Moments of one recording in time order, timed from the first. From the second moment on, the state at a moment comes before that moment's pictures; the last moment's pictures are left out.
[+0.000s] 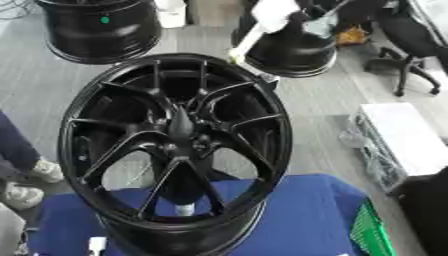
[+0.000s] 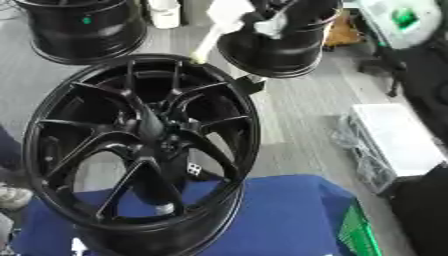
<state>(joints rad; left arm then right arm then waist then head) 0.02 0.18 0.30 -1.71 0.18 0.13 -0.29 -0.65 -0.86 0.09 -1.54 0.32 -0.20 0.53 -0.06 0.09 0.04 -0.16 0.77</state>
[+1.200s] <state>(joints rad) 0.01 0.17 0.32 -1.72 0.18 0.12 -0.26 -0.05 -0.33 -0.30 -1.18 0.18 -0.04 -0.39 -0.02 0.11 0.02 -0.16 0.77</state>
